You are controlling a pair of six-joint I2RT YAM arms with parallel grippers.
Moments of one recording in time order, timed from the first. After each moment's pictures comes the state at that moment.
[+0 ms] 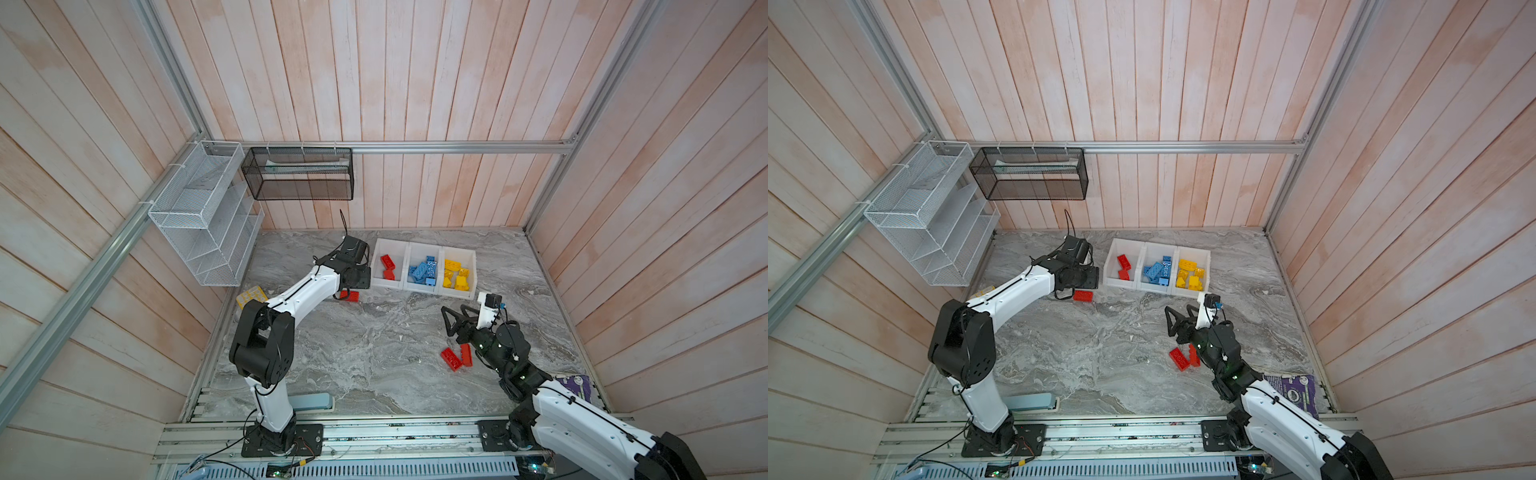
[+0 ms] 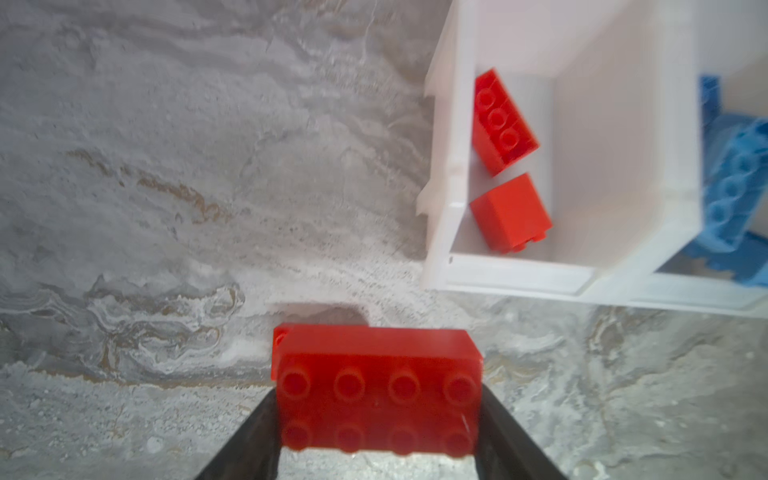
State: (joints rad) left arm -0.45 1.82 1.45 -0.59 -0.11 -0.31; right arm 0.58 0.81 0.22 0.46 0.06 0.53
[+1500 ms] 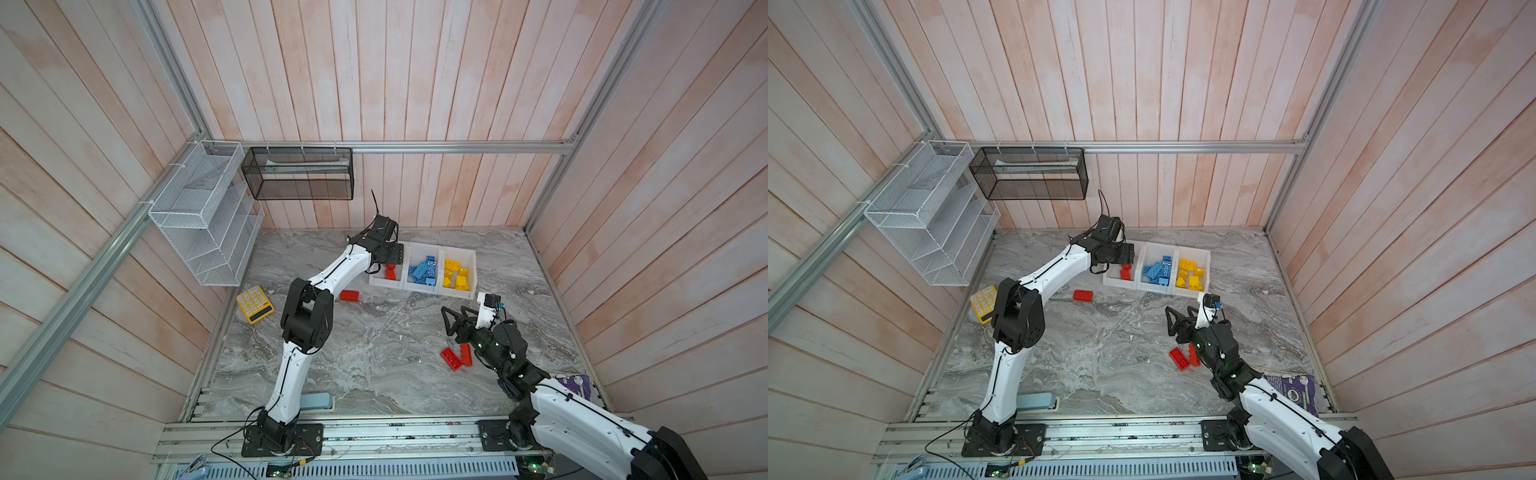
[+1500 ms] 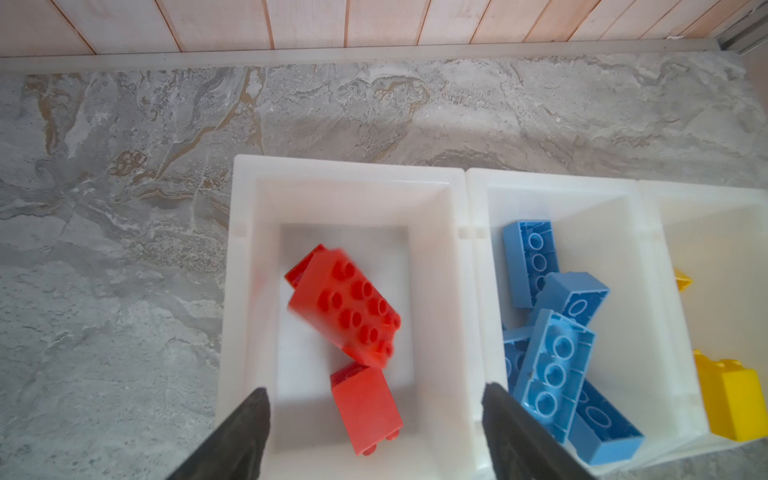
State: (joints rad) left arm -0.51 2.27 2.04 -0.62 -0.02 -0.33; right arm 0.58 0.84 0.22 0.44 0.08 0.55
